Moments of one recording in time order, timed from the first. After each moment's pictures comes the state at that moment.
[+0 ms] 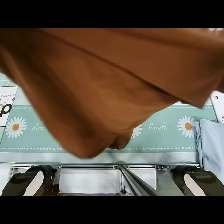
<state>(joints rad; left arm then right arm) 0.13 -0.75 1.67 0.63 -1.35 -1.35 0.01 -0.78 1.72 -1.10 1.52 1.44</state>
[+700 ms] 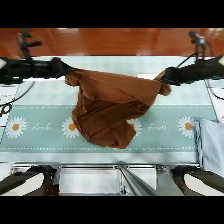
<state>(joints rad) -0.01 -1.26 1.14 0.64 -0.96 -1.20 0.01 -1.26 1.25 -1.07 1.13 1.45</state>
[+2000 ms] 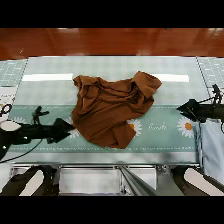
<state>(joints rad) 0.22 -0.90 0.30 0.69 -1.10 -1.44 -0.54 -1.15 0.71 -0.88 1.12 1.26</state>
